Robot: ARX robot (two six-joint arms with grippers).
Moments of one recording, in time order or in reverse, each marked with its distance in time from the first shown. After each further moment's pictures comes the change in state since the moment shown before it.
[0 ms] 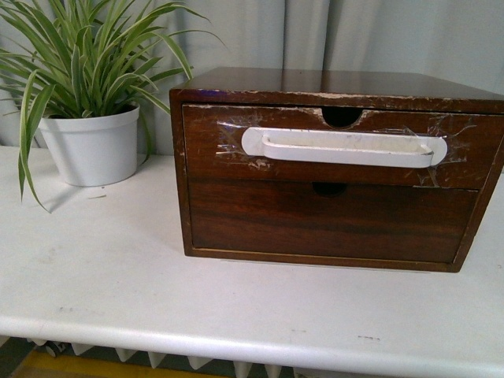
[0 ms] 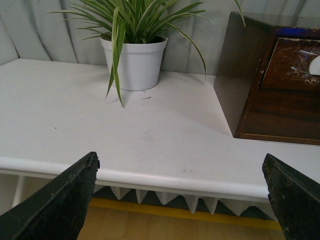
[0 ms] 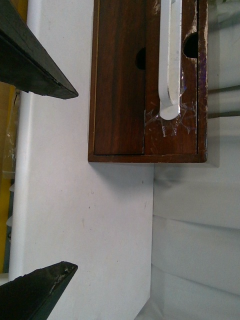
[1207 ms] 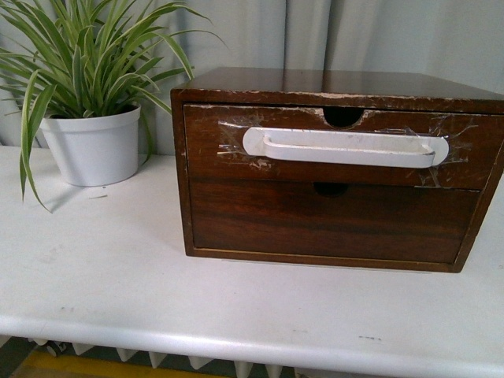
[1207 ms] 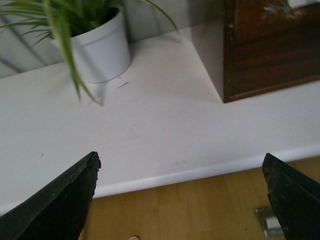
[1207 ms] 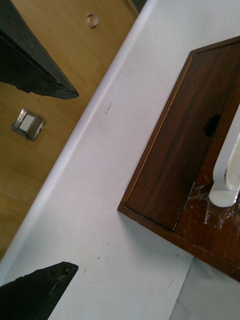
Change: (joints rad) left arm -0.222 0.639 0.284 0.121 -0.095 0.291; right arm -0.094 0.581 0.356 -0.150 -0.405 -0.354
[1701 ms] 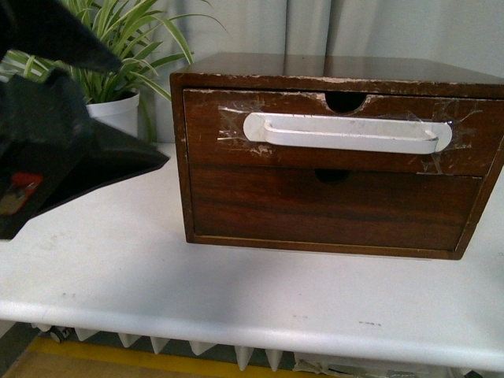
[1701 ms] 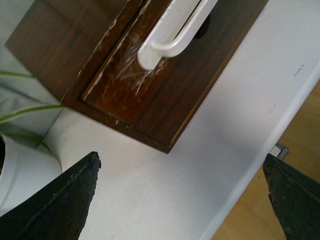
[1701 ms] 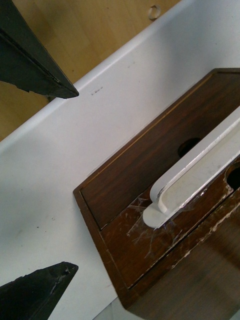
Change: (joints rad) left arm -0.100 0.593 0.615 -0.274 0.351 0.525; right arm 0.101 0.438 0.447 -0.173 -0.003 -0.372
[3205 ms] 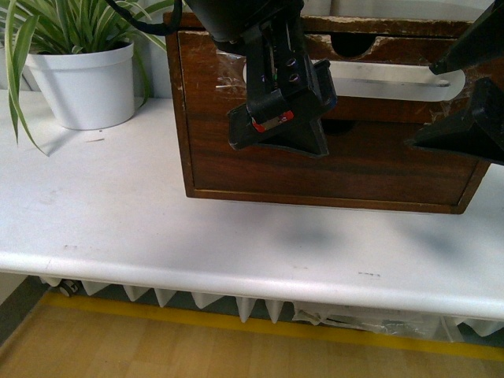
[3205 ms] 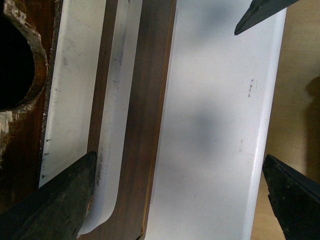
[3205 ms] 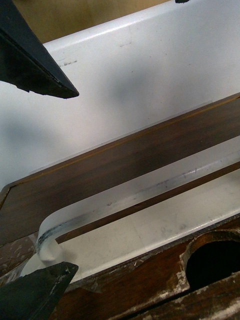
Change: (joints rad) left arm -0.180 0.640 0.731 -0.502 0.062 0.256; right arm 0.149 0.520 0.322 0.011 0.022 -0.225
